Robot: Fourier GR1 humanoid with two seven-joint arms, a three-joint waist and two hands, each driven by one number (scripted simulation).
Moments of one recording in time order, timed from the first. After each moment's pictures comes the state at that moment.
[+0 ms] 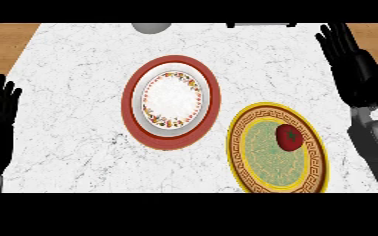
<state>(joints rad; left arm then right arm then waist) 0.05 0.59 -0.04 -1.63 0.41 0.38 -0.13 -0.42 -0.56 0.17 -1.39 -0.46 -0.18 -0.04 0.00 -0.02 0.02</state>
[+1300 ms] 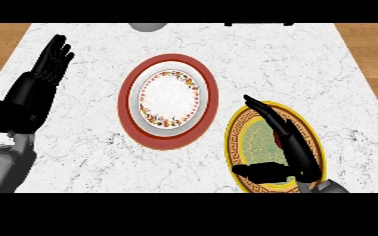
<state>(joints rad) -0.26 0.57 -0.16 -1.58 0.33 0.19 0.03 -0.12 -0.44 0.53 -1.60 0.05 -0.36 -0.30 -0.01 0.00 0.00</state>
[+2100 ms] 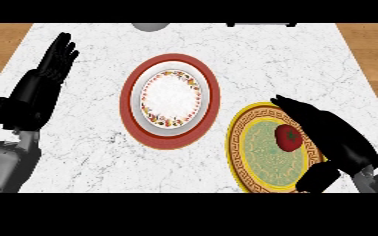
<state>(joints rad) -0.28 0.54 -0.16 -1.58 0.31 0.18 0.04 -0.28 -0.87 0.59 -1.85 0.19 0.11 0.53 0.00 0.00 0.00</state>
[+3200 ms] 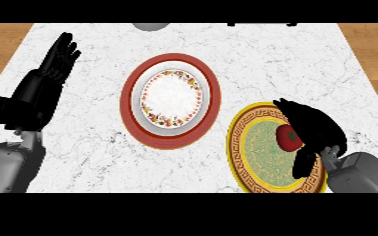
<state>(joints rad) -0.27 0.45 -0.08 -1.60 0.20 0.10 0.09 -0.30 -0.64 0.53 -1.61 0.47 0.38 0.68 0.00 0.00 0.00</state>
